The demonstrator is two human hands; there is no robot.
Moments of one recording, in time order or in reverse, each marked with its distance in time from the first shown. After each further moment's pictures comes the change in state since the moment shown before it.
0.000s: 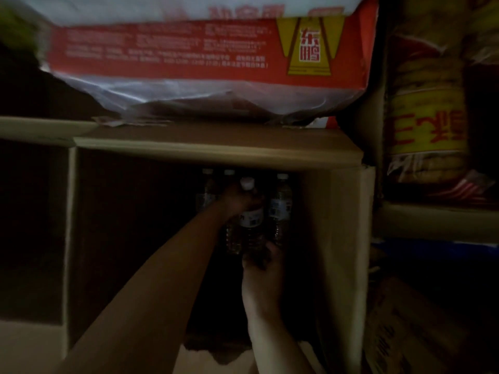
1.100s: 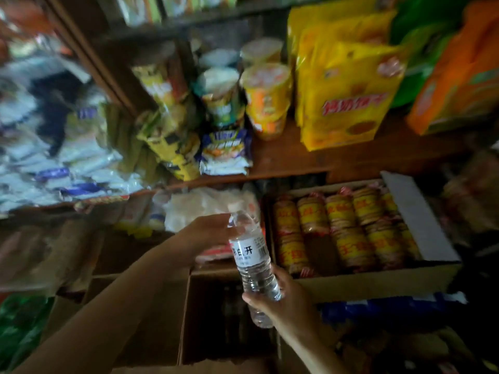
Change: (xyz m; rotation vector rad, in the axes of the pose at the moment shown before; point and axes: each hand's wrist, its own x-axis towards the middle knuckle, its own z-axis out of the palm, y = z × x) left_hand -0.459 0.383 -0.086 0.072 -0.162 0.360; right_hand -0.327 -0.226 -0.225 -0.054 -0.425 -0.745
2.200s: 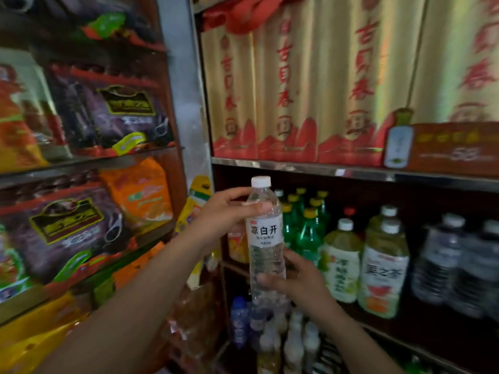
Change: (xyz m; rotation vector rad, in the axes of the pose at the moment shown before) left_hand -0.215 0.499 0.496 0.198 -0.651 0.892; right_hand -0.399 -0.297 -0.431 0.012 0.889 -0.568
